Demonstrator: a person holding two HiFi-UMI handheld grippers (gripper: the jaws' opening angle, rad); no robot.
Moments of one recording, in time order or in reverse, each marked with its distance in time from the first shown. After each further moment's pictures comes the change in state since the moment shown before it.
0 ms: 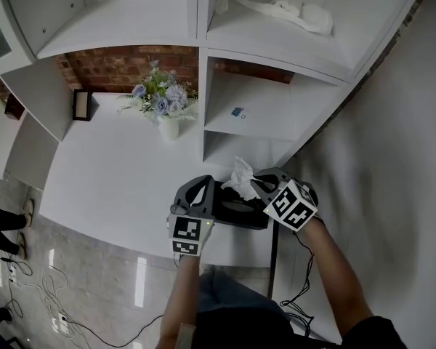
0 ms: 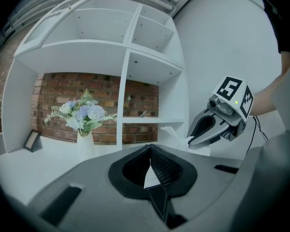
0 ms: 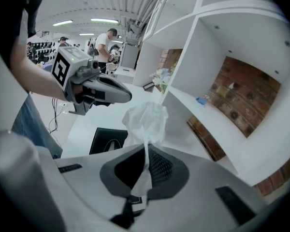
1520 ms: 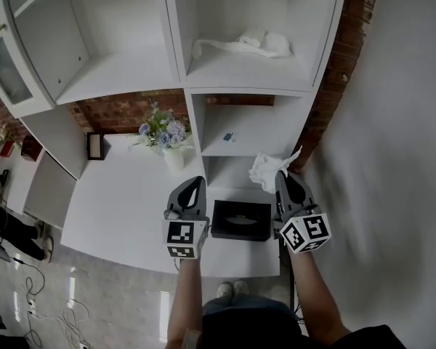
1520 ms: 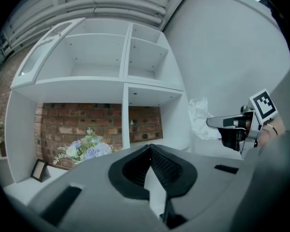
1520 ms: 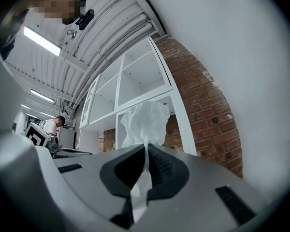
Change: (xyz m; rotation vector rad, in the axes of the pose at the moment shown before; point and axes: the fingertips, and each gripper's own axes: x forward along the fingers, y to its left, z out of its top) left arm -0.024 0.014 0.097 0.117 -0.147 0.054; right arm -0.156 -0.061 0.031 0.678 -0.882 -0.632
